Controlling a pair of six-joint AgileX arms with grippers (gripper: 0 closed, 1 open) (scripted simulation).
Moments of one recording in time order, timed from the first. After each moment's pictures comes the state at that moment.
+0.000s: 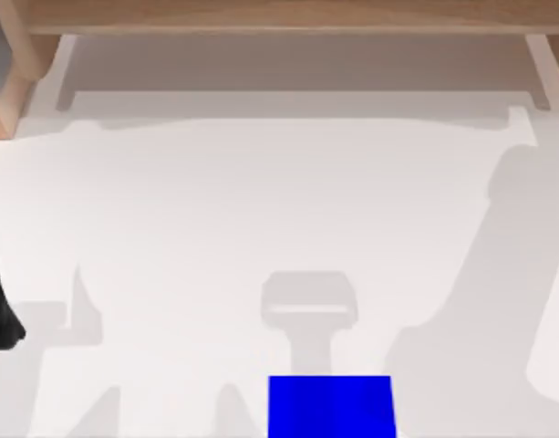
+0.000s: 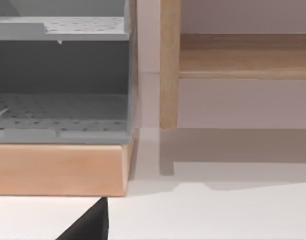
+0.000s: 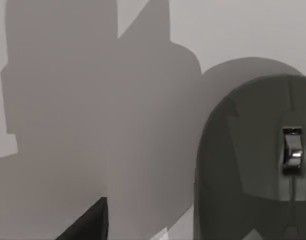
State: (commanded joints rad) left arm 0.00 0.00 0.00 0.00 0.00 0.00; right arm -0.38 2.63 2.41 -1.27 -0.06 -0.65
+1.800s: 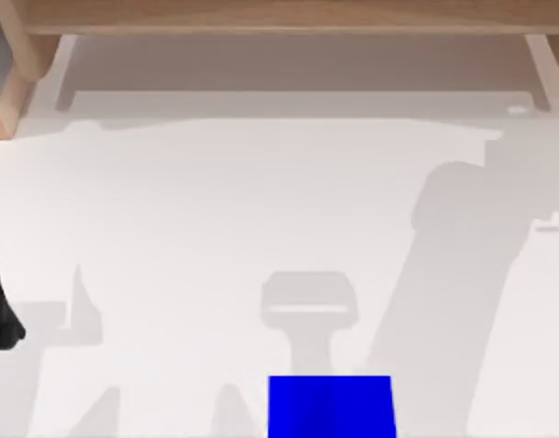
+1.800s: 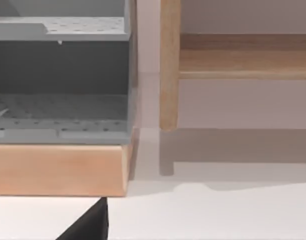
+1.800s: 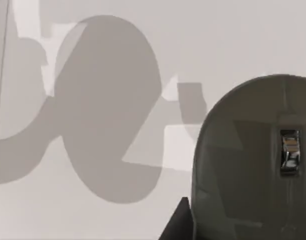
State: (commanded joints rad) left arm 0.00 0.00 0.00 0.00 0.00 0.00; right arm -0.38 2.44 2.36 -1.29 -0.03 -0.53
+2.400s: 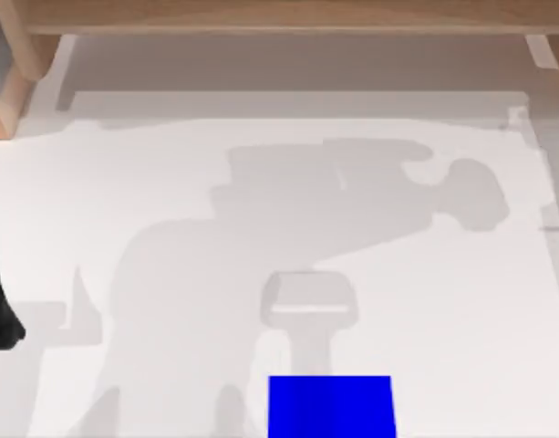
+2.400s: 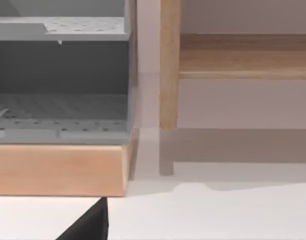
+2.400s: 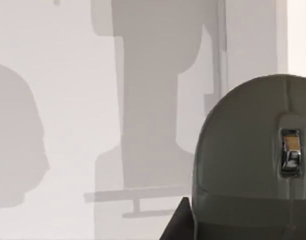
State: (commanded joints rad) left arm 0.00 0.00 0.00 0.00 0.00 0.00; right arm -0.09 2.04 1.99 -1.24 0.04 -0.03
